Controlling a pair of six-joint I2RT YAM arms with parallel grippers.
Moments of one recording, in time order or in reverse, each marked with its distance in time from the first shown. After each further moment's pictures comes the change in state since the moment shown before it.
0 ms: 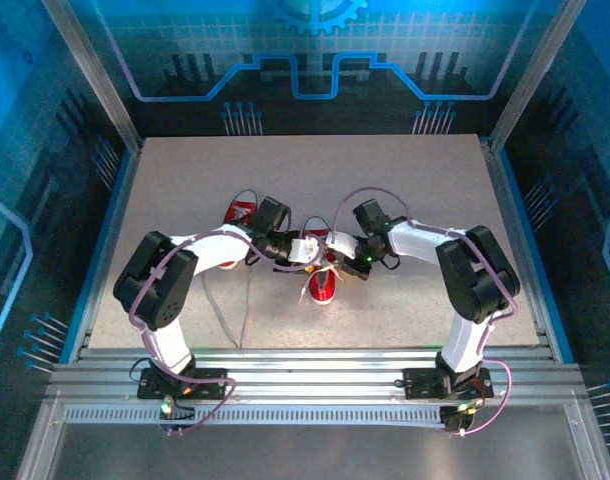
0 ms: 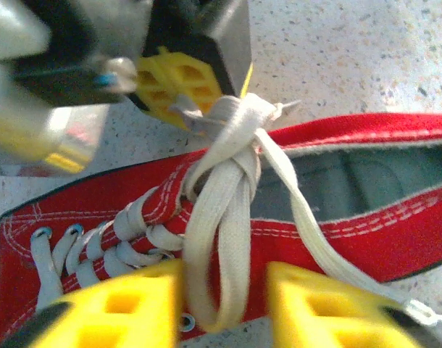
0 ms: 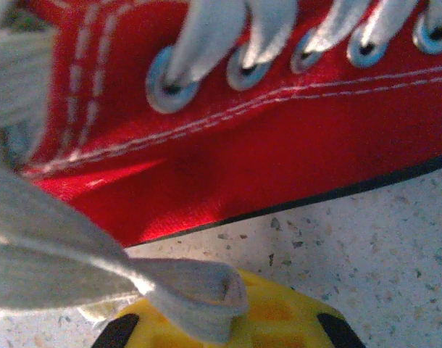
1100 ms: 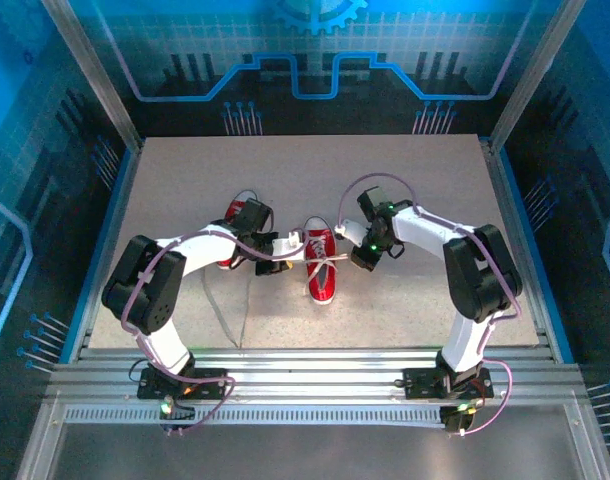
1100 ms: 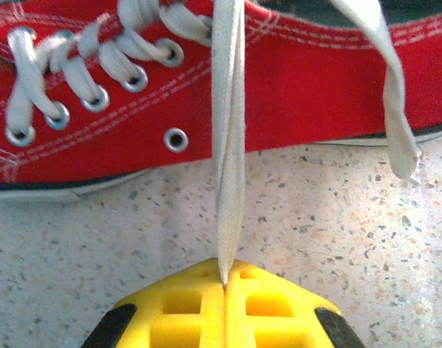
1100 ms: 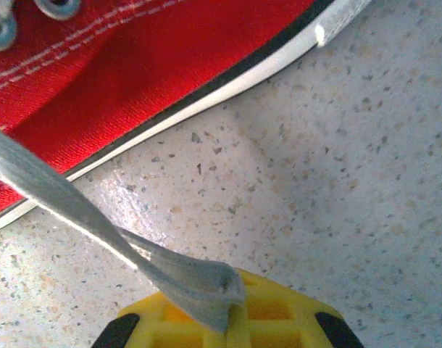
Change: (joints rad) left arm 0.098 -0.058 -0.072 -0.112 -0.111 -0.095; right arm -0.043 0.014 0.154 -0.274 0.121 0.183
